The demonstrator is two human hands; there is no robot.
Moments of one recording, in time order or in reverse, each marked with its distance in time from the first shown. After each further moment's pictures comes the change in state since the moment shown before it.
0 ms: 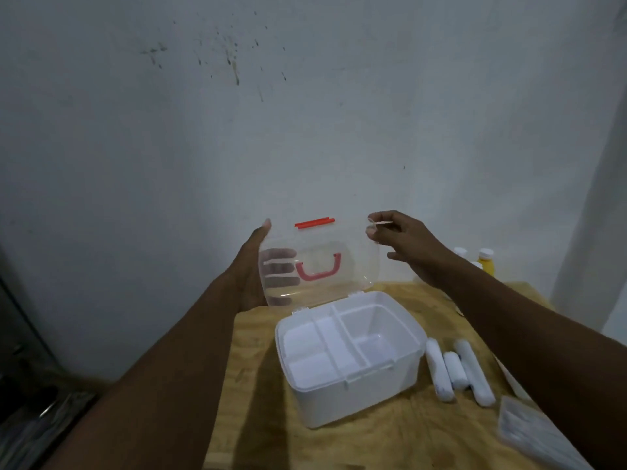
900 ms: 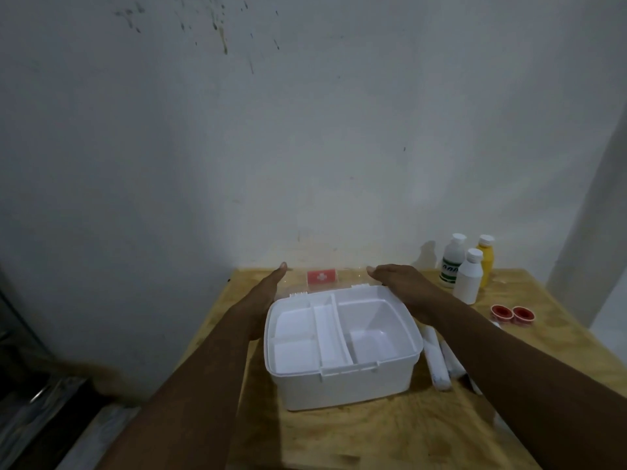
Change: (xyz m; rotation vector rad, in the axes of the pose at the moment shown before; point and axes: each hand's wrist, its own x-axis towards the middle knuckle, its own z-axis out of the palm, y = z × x) left_hand 0.021 -0.077 0.012 0.031 0.095 -0.180; right_hand -0.014 0.084 0.018 -0.079 -0.010 0.385
